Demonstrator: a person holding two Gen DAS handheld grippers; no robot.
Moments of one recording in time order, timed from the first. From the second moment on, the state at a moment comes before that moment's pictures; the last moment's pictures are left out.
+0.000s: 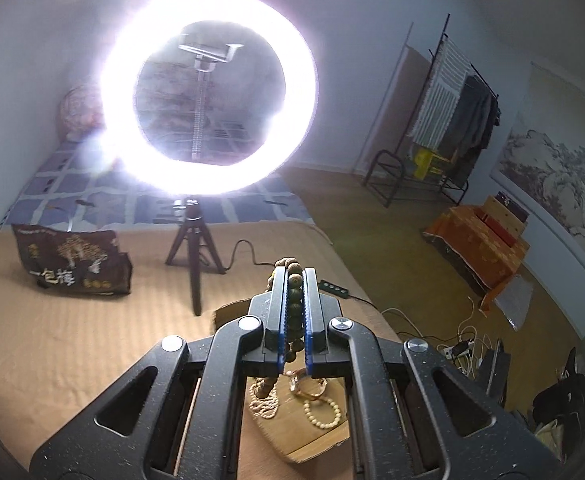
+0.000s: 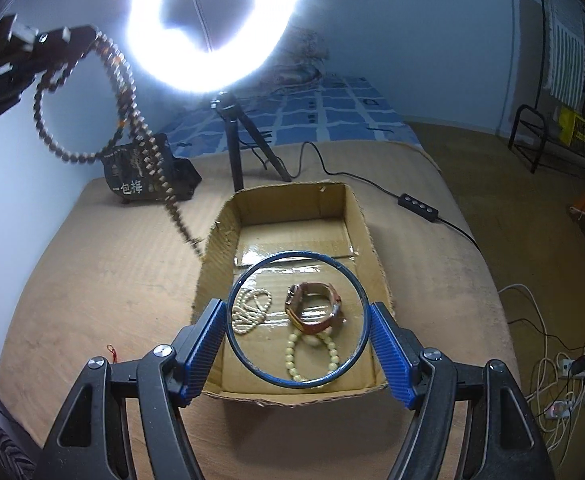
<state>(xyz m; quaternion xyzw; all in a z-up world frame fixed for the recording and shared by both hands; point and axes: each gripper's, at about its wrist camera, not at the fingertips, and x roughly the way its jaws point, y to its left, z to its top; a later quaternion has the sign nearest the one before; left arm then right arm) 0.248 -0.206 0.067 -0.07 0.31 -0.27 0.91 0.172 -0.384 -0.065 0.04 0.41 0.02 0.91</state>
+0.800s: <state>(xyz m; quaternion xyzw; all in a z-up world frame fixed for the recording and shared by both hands) 0.306 -0.271 -0.032 -0.03 0.39 -0.26 0.88 0.199 -0.398 -0.117 0.06 0.46 0.02 0.88</state>
